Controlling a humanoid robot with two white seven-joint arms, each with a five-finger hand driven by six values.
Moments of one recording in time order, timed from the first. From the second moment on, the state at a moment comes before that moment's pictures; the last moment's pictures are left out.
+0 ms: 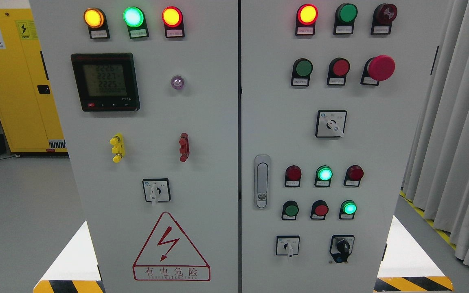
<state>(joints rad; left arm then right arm) 0.09 -0.05 0.06 -1.92 -0.06 0.11 0.12 0.10 0.12 -0.16 -0.19 0.12 0.01 -0.20</state>
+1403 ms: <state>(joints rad) -0.14 -0.11 -0.02 -1.99 -0.15 0.43 0.27 0.10 0.12 -0.16 -0.19 0.12 0.01 -0.20</state>
